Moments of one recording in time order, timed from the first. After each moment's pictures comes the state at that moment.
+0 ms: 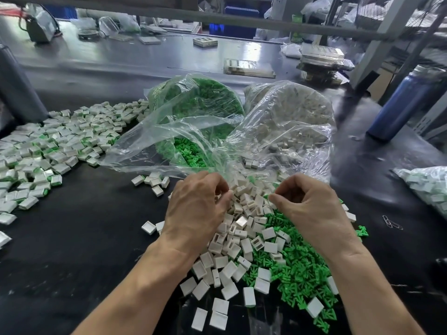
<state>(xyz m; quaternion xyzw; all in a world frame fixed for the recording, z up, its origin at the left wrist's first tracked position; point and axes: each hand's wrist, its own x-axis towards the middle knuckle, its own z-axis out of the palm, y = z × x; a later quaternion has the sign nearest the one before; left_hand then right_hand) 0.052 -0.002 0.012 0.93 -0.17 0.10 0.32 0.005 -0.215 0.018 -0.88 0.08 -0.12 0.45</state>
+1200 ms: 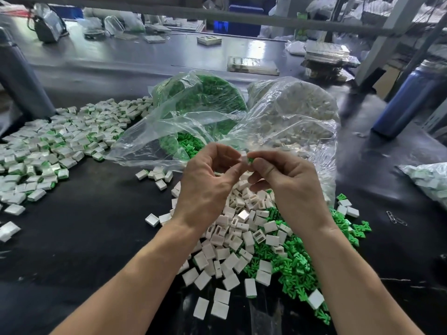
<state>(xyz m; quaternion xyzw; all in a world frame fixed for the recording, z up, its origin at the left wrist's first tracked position) 0.058 -0.014 0.028 0.72 -0.16 0.04 0.67 0.029 -0.176 0.031 -0.72 -0.02 -0.15 0.67</state>
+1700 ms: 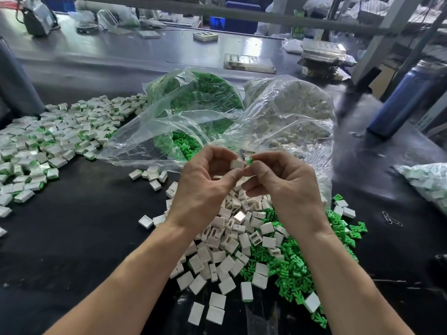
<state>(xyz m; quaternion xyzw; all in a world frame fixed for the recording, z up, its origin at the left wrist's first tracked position) 0.064 -0.014 0.019 0.68 -0.17 0.00 0.71 0.025 -0.174 0.029 -0.70 0.00 -0.15 0.69</state>
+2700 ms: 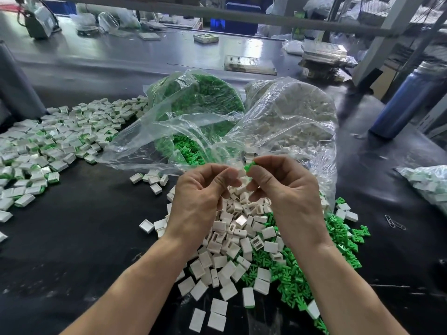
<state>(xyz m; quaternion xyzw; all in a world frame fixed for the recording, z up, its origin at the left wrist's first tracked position) 0.056 -0.009 0.012 0.64 -0.11 -0.02 0.76 0.019 -0.165 0.029 -0.67 0.00 -0.18 0.72</state>
